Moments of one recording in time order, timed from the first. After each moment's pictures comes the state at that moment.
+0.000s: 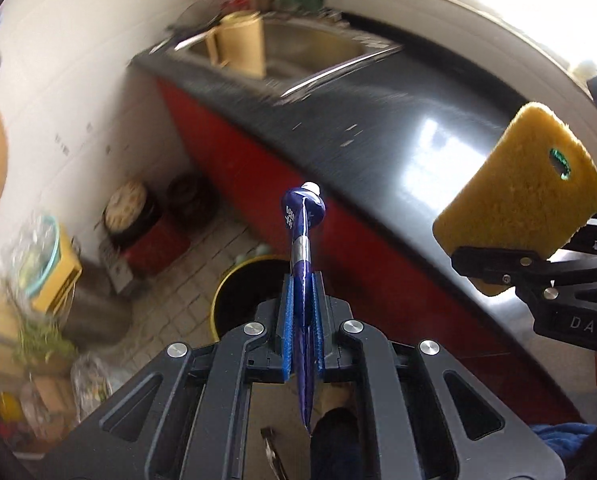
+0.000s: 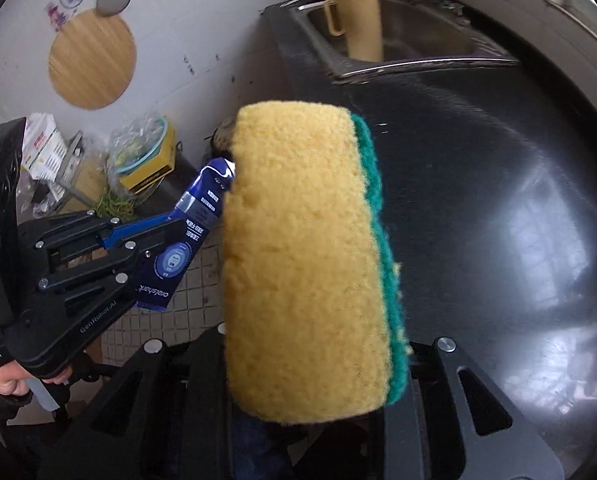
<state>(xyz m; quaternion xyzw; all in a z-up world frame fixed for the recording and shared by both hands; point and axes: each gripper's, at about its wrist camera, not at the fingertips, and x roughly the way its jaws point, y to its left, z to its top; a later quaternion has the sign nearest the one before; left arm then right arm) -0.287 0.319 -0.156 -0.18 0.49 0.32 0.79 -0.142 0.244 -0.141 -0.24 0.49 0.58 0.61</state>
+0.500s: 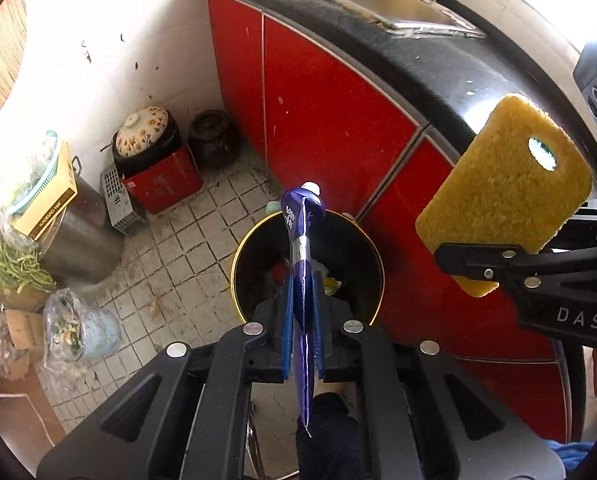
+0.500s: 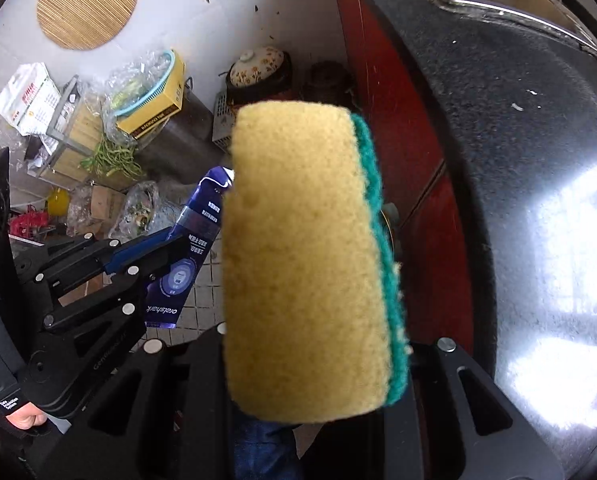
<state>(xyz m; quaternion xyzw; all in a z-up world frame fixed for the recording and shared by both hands) -0.337 0.376 -0.241 -0.27 0.49 0.34 0.75 -0.194 0.352 -0.225 -0.32 0.54 0.57 0.53</state>
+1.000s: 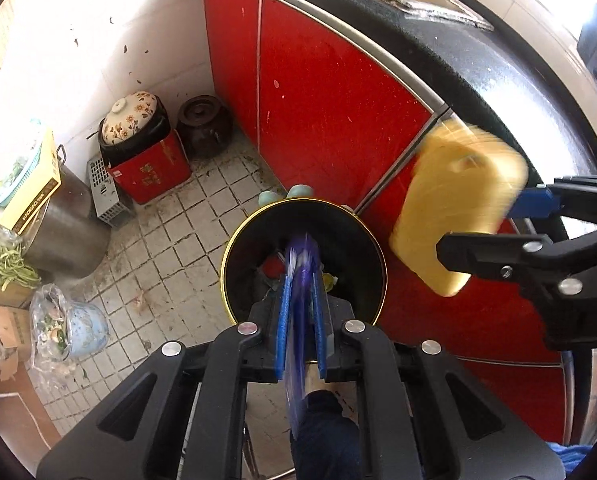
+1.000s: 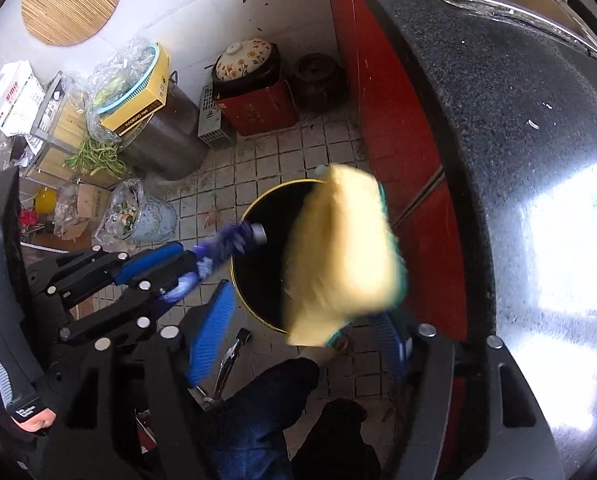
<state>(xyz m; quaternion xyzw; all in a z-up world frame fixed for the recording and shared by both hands) -0.331 0.392 -0.274 -0.29 0.50 0.32 0.75 -0.195 0.384 -0.238 -0.34 0.55 0.55 0.54</state>
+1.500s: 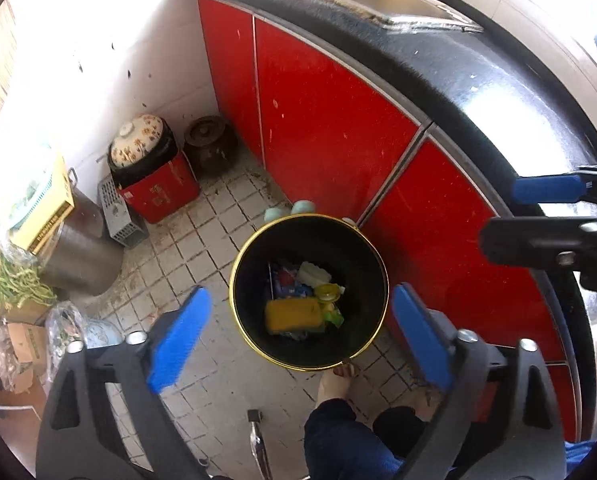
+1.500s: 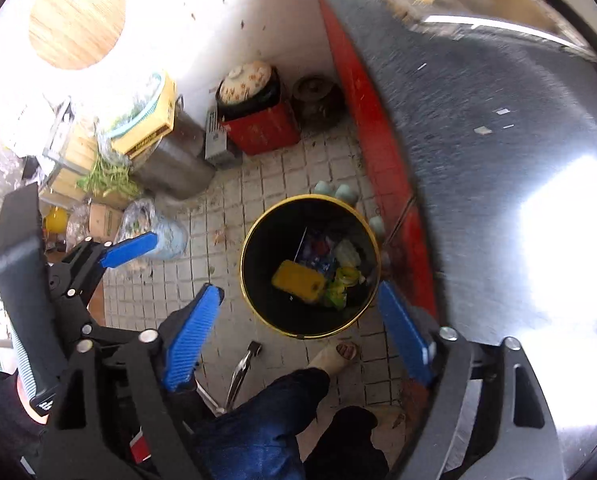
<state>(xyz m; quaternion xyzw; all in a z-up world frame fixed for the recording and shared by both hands) -0.321 0.379 -0.247 -0.25 0.49 0.34 0.76 -0.174 0.353 -0.200 -0.29 0.54 0.56 0.56</state>
